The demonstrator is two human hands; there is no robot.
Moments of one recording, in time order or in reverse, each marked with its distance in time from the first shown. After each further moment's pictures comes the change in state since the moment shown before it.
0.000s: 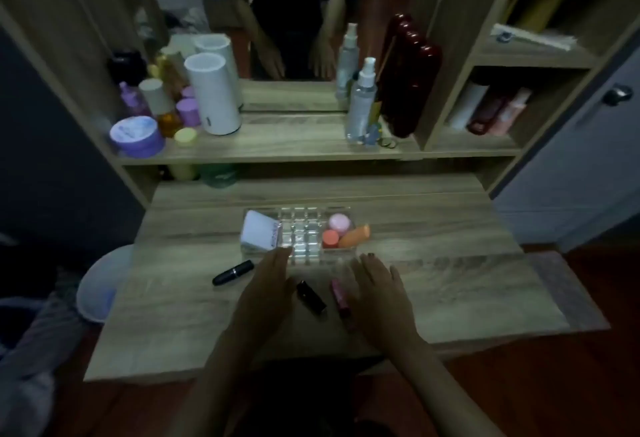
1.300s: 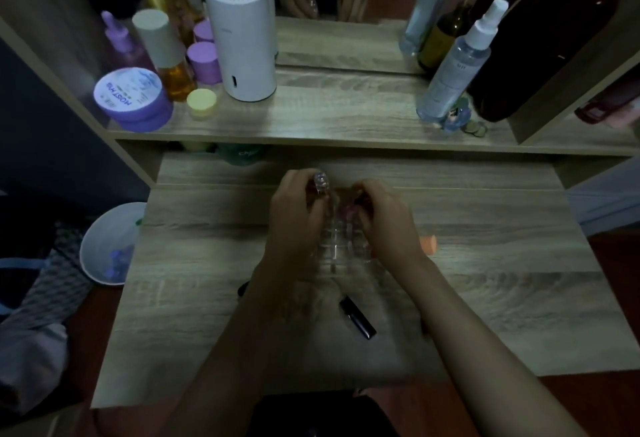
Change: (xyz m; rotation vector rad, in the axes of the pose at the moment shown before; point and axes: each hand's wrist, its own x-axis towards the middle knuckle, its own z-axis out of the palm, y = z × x) left_hand 0.122 -0.020 -0.047 -0.282 0.338 -0.041; right_hand 0.158 -0.062 -0.017 0.355 0.198 -0.076
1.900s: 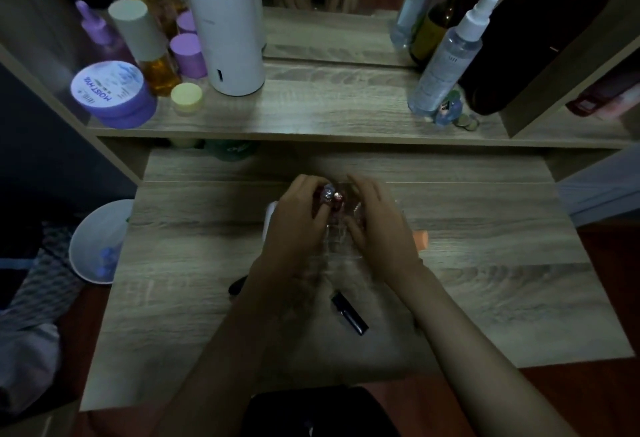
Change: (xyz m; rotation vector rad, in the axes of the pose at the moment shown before) left_hand -0.002 -0.014 0.018 0.073 -0.177 0.047; right_hand -0.015 0.003 -0.002 -0.004 -0.044 -0.018
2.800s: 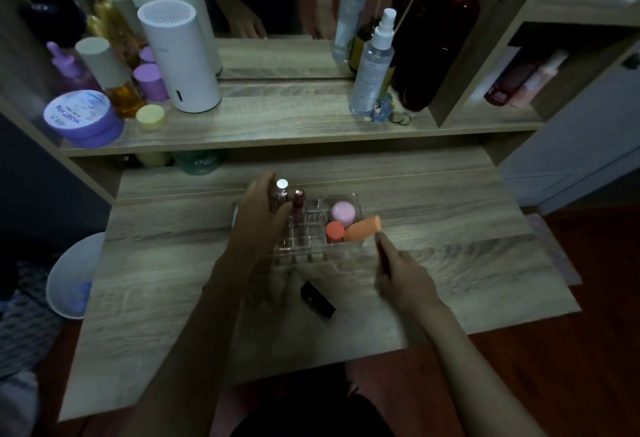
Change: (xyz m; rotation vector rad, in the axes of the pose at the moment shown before) left_hand -0.009 0.004 -0.004 0.032 0.001 -0.052; right_hand -0.104 0.091 -0.018 -0.207 -0.269 0.475
